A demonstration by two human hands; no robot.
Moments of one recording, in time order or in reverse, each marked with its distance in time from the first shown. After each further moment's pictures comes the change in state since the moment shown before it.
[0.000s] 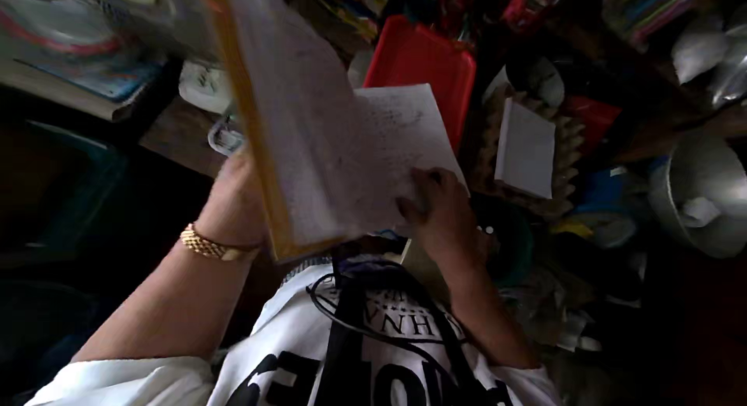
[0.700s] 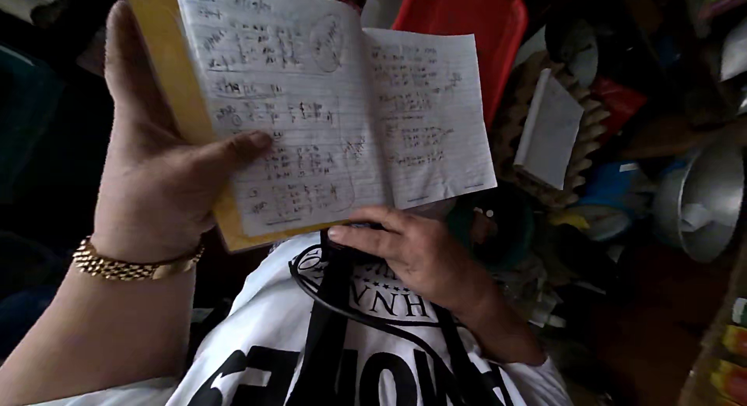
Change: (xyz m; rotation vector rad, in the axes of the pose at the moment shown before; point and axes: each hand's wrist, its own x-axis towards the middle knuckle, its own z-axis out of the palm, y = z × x) left_hand -0.030 0.045 0.006 0.288 0.260 -0.006; right_hand -0.029 -0.045 0.003 0.421 -0.265 -0.635
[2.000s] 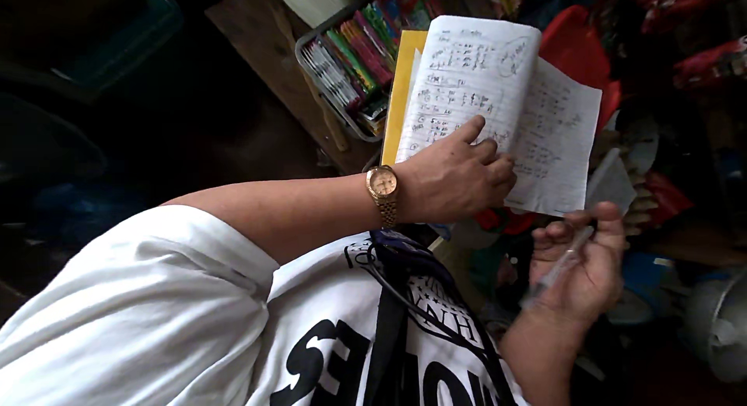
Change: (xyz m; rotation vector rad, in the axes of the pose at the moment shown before) left_hand 0.029 0.005 0.103 1.233 -0.494 0.975; right_hand -0.028 0.054 -0.045 0.787 0.730 0.299
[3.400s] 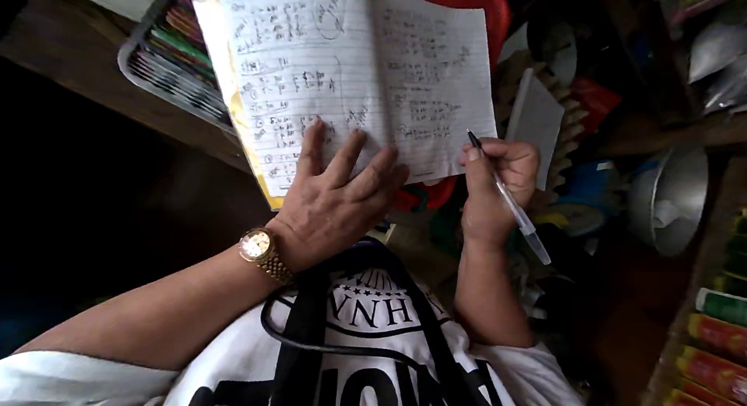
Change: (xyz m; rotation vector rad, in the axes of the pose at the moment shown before) left_hand -0.021 0.027 0.046 -0.085 0.067 -0.149; right_hand 0.038 0.030 0.002 -0.350 0.159 -0.375
